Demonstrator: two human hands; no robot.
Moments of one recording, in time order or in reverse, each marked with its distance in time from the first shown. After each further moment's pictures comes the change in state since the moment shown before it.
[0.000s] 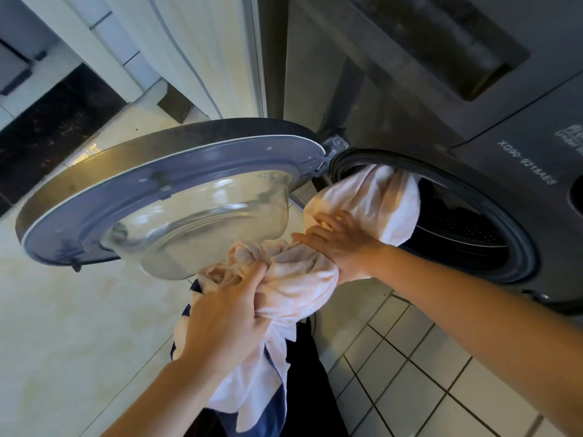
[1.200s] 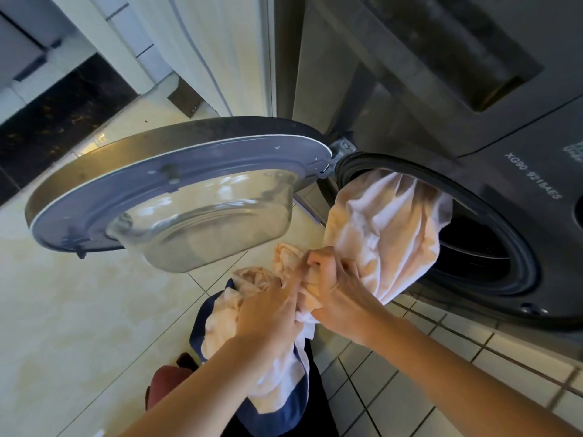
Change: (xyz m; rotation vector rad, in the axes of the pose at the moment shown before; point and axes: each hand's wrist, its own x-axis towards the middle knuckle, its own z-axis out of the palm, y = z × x) left_hand 0.017 0.045 0.037 0.252 -0.224 -0.047; right_hand -0.052 -0.088 -0.020 0.664 0.508 0.150
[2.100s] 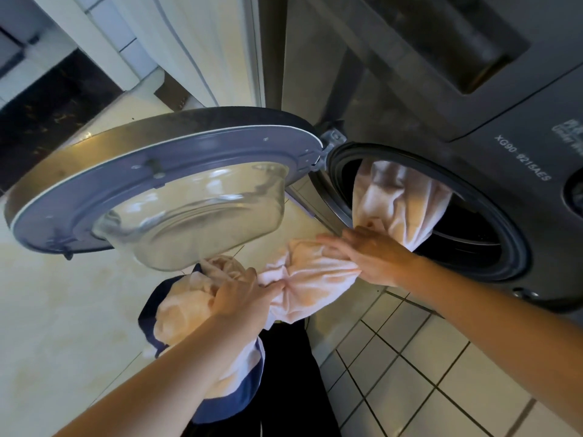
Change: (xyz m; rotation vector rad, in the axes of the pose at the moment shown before) left_hand 0.024 -0.037 0.009 0.366 -0.309 0.120; right_hand 0.016 0.097 -0.036 -0.681 -0.413 -0.102
